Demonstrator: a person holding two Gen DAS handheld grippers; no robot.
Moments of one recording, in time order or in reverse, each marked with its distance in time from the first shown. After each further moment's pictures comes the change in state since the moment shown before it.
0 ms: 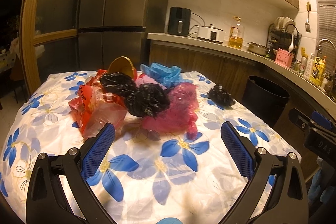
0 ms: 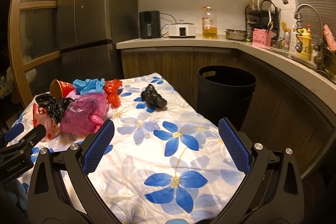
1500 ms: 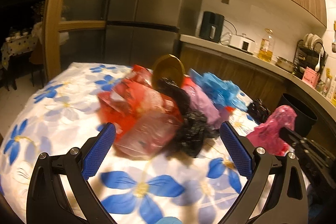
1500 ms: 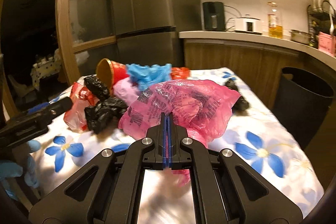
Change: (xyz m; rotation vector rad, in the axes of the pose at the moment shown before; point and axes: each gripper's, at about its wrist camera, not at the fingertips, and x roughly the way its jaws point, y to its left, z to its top) left arm 0.041 0.059 0.004 -0.128 0.002 0.125; right arm 0.075 0.074 -0.011 -0.124 0.040 0.393
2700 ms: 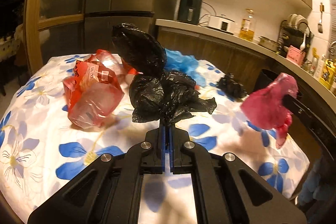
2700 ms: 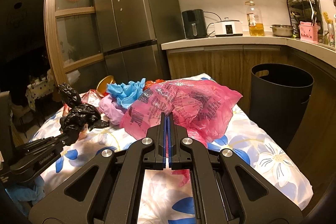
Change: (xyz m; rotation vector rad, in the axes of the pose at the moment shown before) left arm -0.013 -0.057 -0.029 0.088 0.086 -0.093; right arm -0.047 -0.045 -0.003 0.106 -0.078 -0.041
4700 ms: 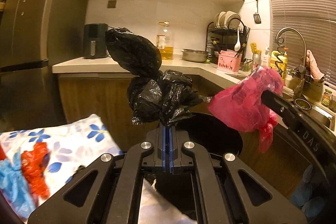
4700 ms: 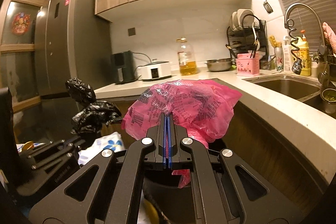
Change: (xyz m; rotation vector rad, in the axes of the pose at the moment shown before) left arm 0.117 -0.259 0.121 0.245 -0.164 -0.430; right arm -0.008 -0.206 0.131 0.072 -0.257 -0.411
